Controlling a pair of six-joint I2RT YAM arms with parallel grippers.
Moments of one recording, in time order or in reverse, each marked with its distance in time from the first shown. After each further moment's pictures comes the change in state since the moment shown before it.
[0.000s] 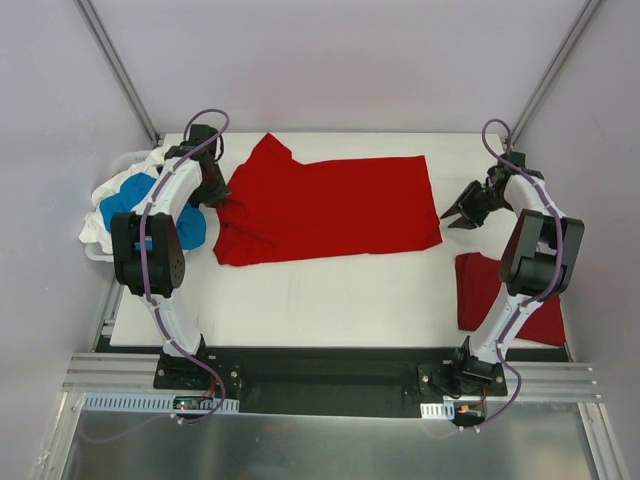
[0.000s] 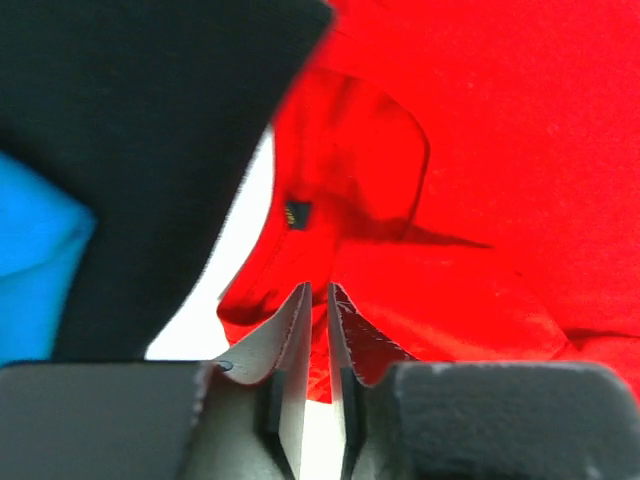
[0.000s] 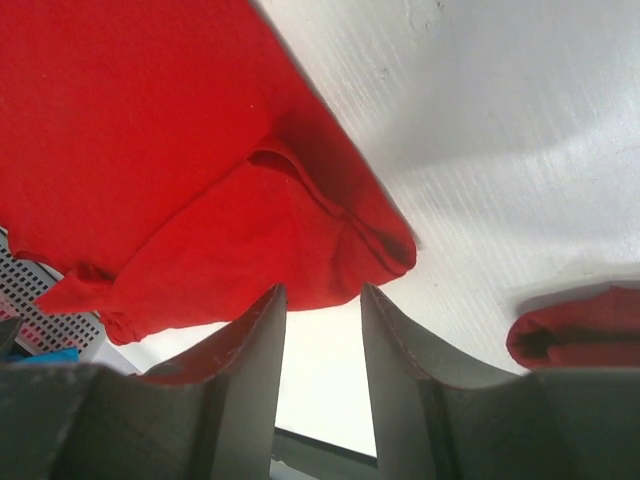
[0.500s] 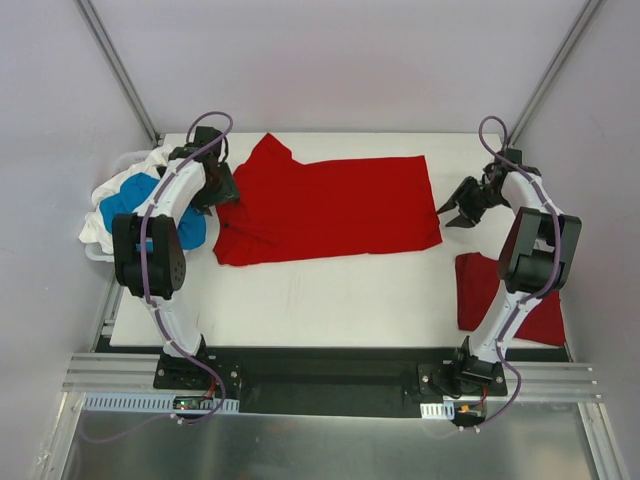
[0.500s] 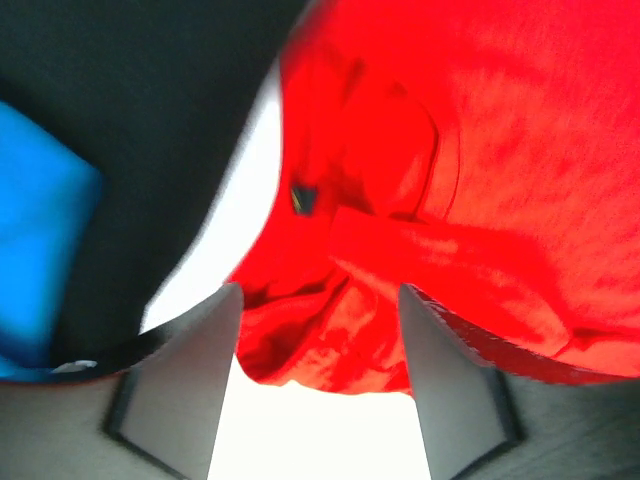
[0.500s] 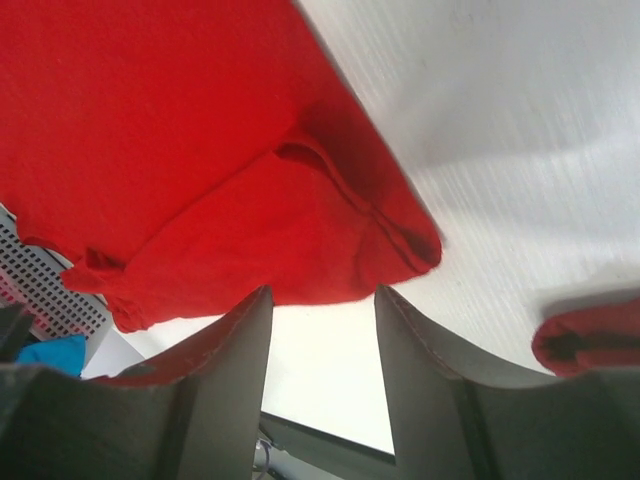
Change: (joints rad) left arm -0.022 -0.008 0.016 -0.031 -0.054 -0.028; right arm 0.017 0.011 0.019 -0.018 -0.030 -0.001
